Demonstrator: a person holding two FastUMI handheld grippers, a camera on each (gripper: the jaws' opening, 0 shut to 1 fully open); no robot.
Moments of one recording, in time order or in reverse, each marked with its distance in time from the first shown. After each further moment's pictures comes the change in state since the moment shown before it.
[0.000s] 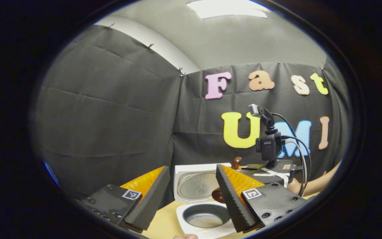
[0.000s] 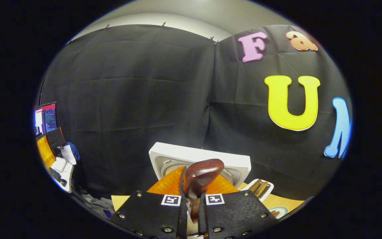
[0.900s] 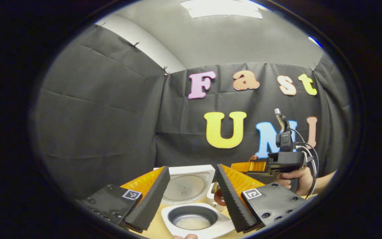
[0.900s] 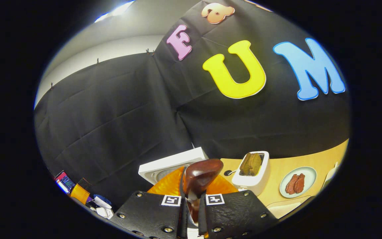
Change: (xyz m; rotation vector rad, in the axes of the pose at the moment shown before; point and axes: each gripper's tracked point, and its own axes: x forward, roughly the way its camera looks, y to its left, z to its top) left arm 0.016 -0.054 0.006 -0.004 0.011 -0.160; right arm -0.077 -0.091 0.008 0.521 -0.020 -0.142
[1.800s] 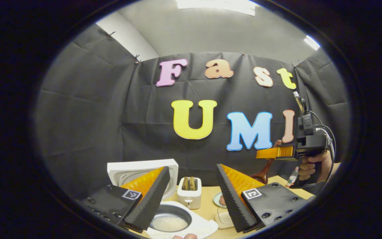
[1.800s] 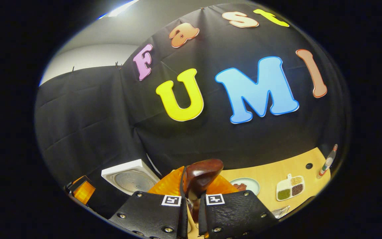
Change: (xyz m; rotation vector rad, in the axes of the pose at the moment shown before) left arm 0.048 -0.092 -0.027 0.000 0.089 -0.249; right arm -0.133 -0.136 0.053 -0.050 -0.132 -0.371
